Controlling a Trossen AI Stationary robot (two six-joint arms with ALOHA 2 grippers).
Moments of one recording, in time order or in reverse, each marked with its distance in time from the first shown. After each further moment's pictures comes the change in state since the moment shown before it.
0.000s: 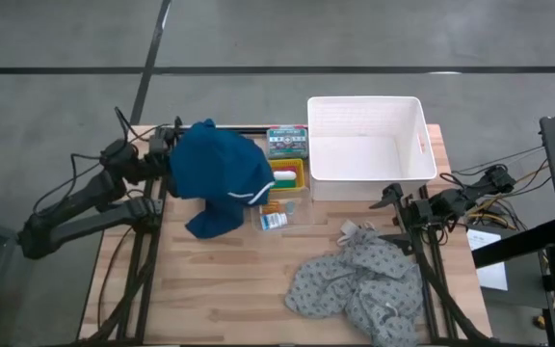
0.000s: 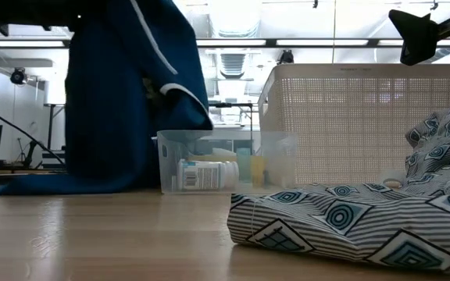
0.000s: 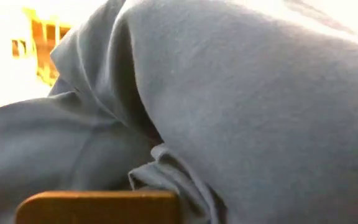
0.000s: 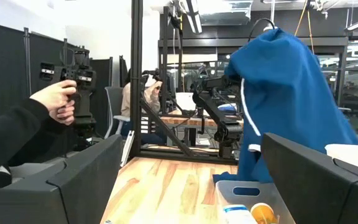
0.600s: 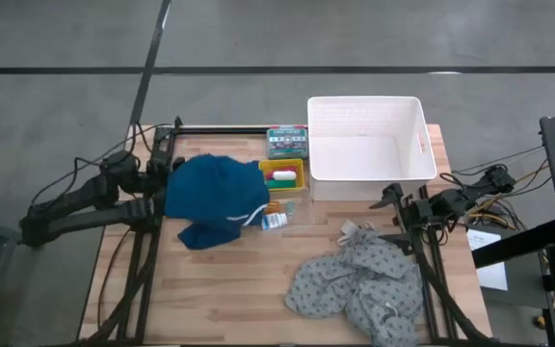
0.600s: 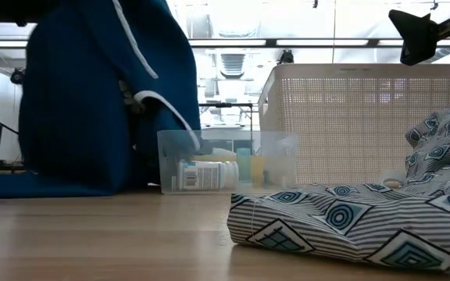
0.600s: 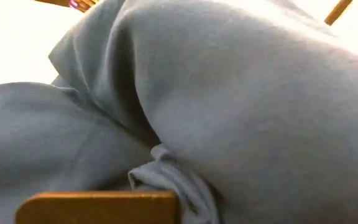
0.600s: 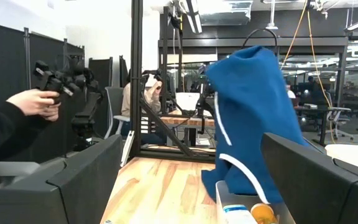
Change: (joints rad) left arm -0.226 -0.101 -0.012 -0.213 0.042 -0.351; right arm 0.000 0.000 0.000 0.000 0.000 0.000
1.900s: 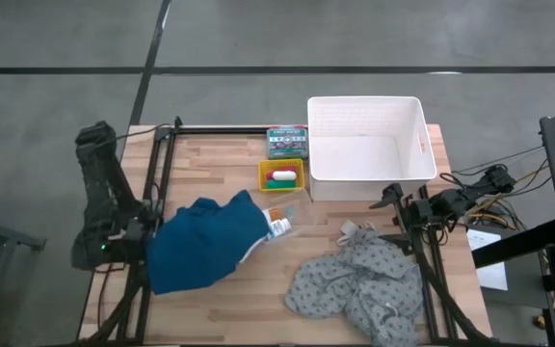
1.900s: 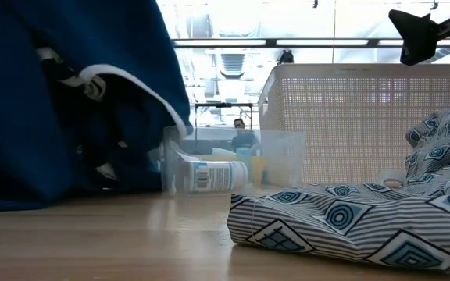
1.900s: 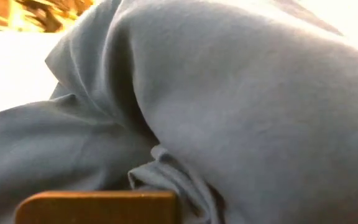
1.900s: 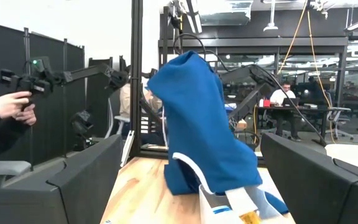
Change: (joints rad) left arm -1.612 0.441 0.047 0.268 -1.757 0.050; right arm 0.000 0.000 0.000 0.000 0.000 0.000
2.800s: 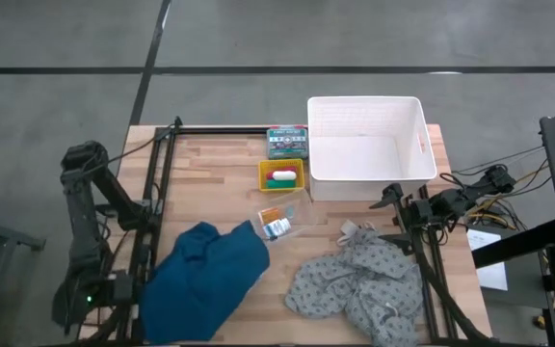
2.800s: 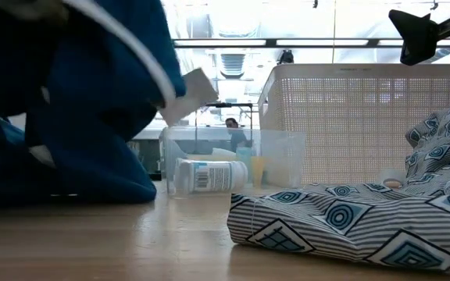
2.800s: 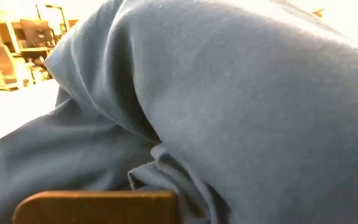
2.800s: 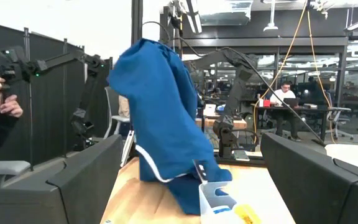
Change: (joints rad) left arm -0.051 0.443 0.374 -0.003 -0.030 0.238; right arm 0.000 0.000 0.000 0.000 0.000 0.000
